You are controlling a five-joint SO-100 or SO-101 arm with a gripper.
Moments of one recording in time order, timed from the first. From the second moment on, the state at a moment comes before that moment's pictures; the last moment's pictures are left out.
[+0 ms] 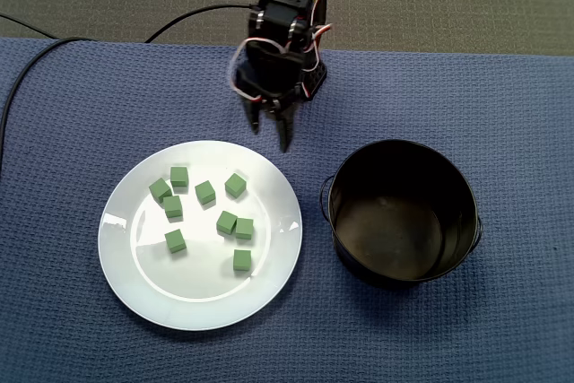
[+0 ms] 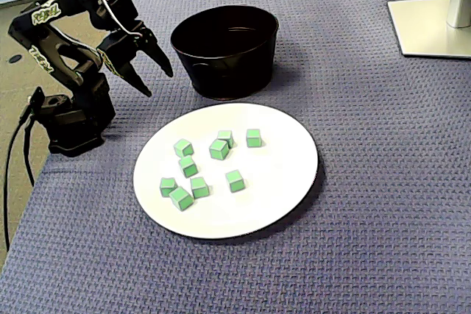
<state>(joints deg) 19.0 130.8 119.7 82.2 -59.3</state>
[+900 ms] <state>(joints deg) 31.4 107.8 131.8 50.4 -69.3</state>
